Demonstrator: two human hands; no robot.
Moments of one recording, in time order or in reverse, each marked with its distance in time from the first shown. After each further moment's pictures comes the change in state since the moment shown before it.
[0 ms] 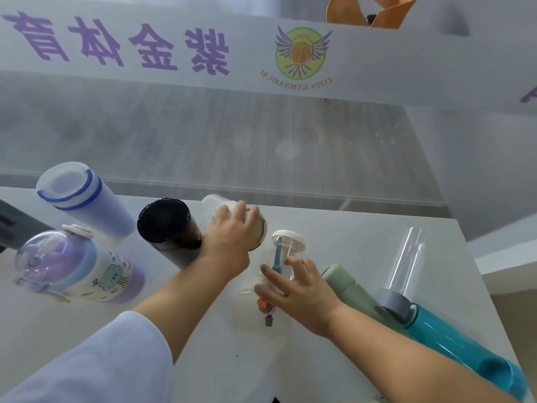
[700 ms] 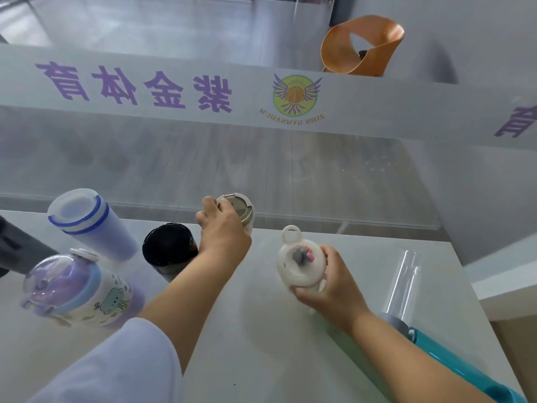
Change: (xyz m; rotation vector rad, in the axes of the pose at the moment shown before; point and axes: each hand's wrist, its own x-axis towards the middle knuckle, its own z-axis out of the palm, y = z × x) left_hand 0.027 0.007 -0.051 -0.435 0.132 -0.464; right_hand 0.003 0.048 -0.043 1.090 0.199 0.920
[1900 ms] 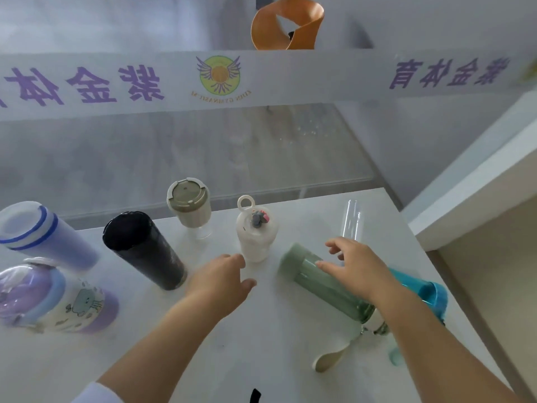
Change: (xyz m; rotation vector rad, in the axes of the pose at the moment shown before) left_hand -0.110 -0.016 0.015 0.283 -0.460 0.372; right_hand -0.092 -0.007 -0.078 -0.438 -0.036 0.319
